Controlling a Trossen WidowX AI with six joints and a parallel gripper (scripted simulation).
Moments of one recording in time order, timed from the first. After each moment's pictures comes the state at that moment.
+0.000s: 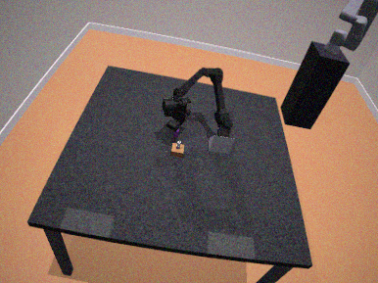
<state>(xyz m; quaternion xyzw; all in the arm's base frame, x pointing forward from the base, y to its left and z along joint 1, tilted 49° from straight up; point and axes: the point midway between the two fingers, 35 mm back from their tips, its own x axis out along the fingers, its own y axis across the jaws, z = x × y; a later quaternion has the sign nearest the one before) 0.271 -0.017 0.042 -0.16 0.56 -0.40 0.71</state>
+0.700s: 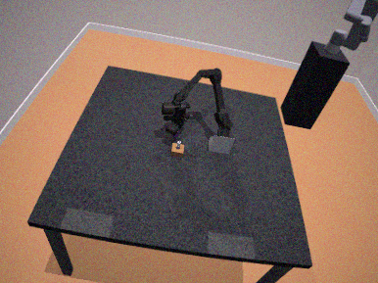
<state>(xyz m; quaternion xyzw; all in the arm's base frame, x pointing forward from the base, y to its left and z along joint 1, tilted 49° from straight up) 0.273 -0.043 0.021 -0.16 0.56 -0.40 0.71</state>
